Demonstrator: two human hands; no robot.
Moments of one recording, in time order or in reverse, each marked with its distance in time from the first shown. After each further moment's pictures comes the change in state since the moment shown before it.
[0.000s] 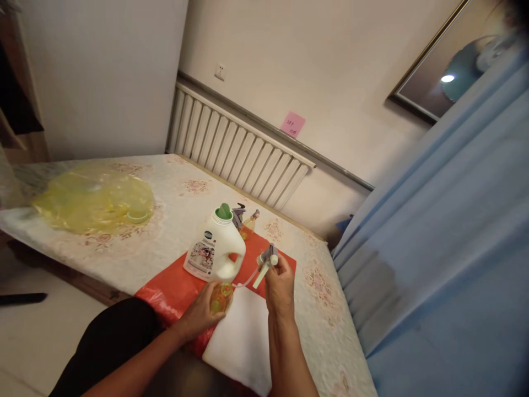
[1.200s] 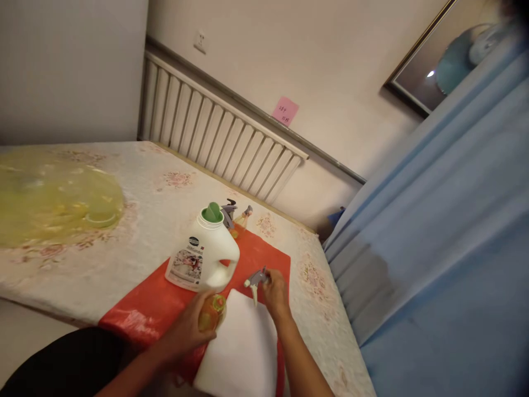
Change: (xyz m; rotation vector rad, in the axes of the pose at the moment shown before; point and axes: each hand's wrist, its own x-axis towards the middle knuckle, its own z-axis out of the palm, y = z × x) left_hand 0.009 -0.004 -0.013 -0.062 -0.156 -0.021; right_hand 0.029 0.092 -0.076 -1.061 -0.062 -0.132
